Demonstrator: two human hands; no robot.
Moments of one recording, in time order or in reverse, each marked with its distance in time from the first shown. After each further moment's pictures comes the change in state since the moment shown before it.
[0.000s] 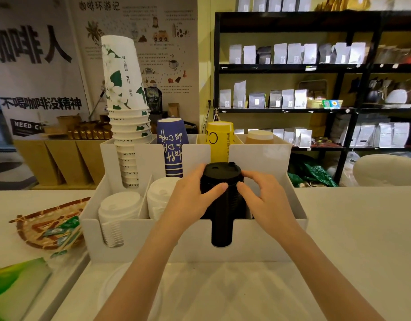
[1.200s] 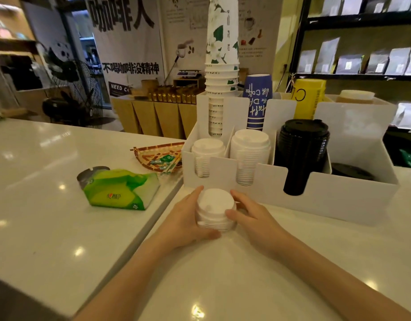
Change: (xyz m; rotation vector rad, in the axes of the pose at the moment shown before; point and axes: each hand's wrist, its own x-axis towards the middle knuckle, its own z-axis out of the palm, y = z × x) left_hand -0.180 -0.094 -0.070 0.213 -0.151 -0.419; right_hand -0.116 -0.053 0.106 0.548 -0.719 0.201
